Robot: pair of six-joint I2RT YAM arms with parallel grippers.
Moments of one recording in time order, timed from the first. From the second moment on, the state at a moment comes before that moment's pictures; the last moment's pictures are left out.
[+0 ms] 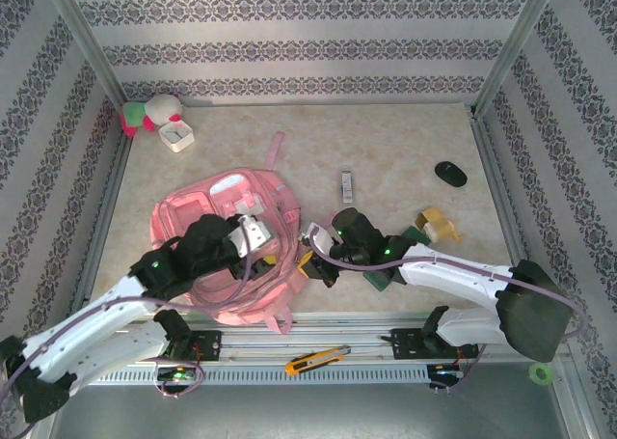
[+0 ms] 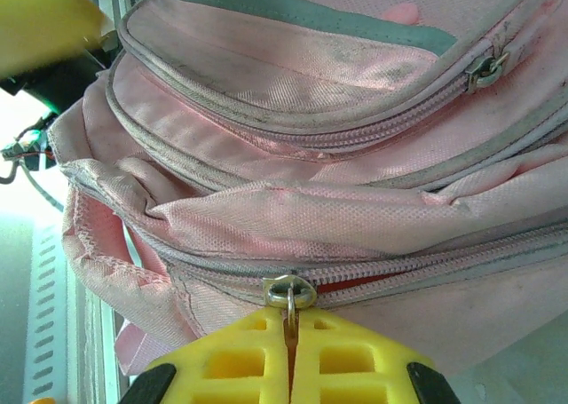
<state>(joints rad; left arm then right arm) -0.77 0.83 0.72 -0.57 0.01 0.25 0.87 1.25 0.65 -0.12 -0.51 0.04</state>
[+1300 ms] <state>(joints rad) -0.54 0.85 0.82 -0.88 0.43 0.72 0.62 1.37 0.78 -0.25 -0.66 -0.14</state>
